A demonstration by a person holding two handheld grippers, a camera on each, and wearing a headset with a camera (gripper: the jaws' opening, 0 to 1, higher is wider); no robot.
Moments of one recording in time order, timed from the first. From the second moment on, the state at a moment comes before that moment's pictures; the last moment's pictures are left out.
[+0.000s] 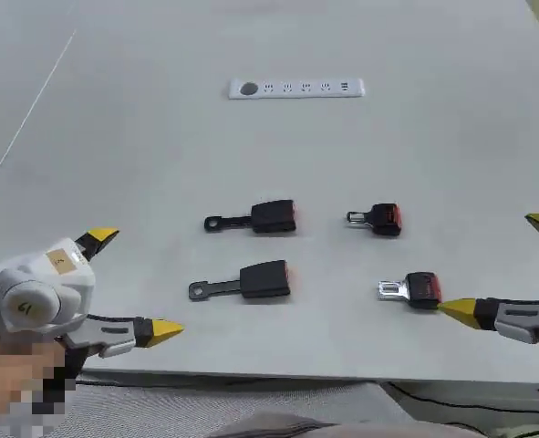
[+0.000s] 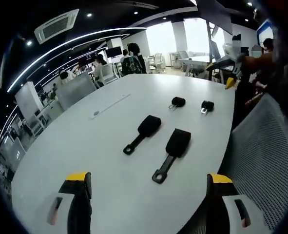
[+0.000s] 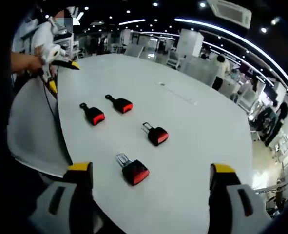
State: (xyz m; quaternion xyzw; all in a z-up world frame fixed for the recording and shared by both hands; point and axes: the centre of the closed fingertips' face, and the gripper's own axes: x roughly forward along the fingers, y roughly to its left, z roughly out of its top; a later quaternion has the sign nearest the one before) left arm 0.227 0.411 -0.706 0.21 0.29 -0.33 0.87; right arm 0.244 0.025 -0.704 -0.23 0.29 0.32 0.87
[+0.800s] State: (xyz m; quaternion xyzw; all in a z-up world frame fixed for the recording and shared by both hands) left arm 0.230 0.408 -0.701 0.21 0.29 -0.33 0.87; right arm 0.244 0.030 -0.699 -0.22 0.29 0.32 0.87
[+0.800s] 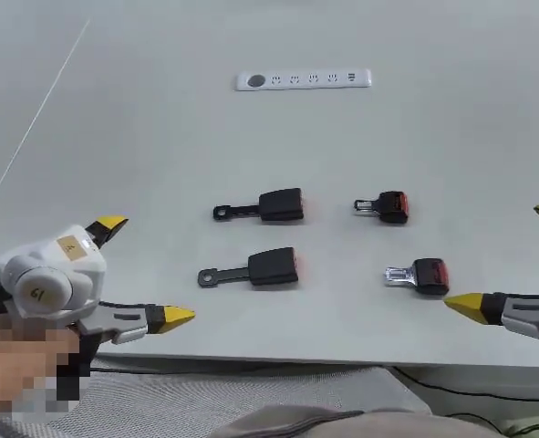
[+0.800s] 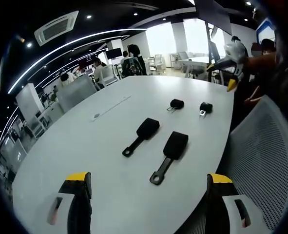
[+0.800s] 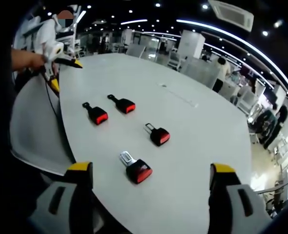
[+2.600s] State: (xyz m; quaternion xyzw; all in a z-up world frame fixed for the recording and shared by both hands) left arm 0.232 0.391 -0.718 0.27 0.34 -0.34 0.83; right arm 0.237 0.021 -0.710 -0.27 0.31 0.37 0.83
